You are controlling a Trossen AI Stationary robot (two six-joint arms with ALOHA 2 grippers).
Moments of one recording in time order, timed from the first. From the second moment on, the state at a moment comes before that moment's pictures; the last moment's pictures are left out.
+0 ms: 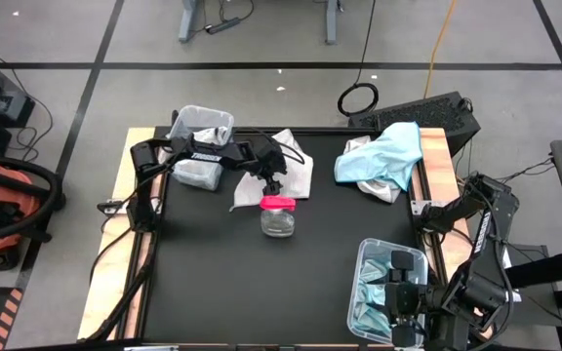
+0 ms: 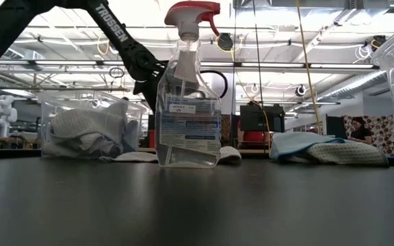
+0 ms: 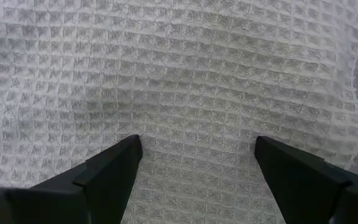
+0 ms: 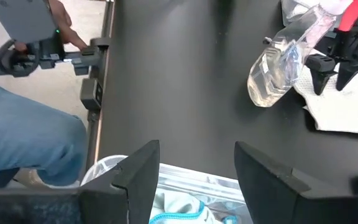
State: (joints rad) left arm 0.43 2.00 1.18 -0.20 0.15 0.20; right arm 1.05 1.61 1.69 -1.29 0.74 0.98
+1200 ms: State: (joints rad) left arm 0.39 1.69 1.18 -0.38 0.05 0.32; right arm 1.05 1.61 1.67 -1.28 0.73 0.98
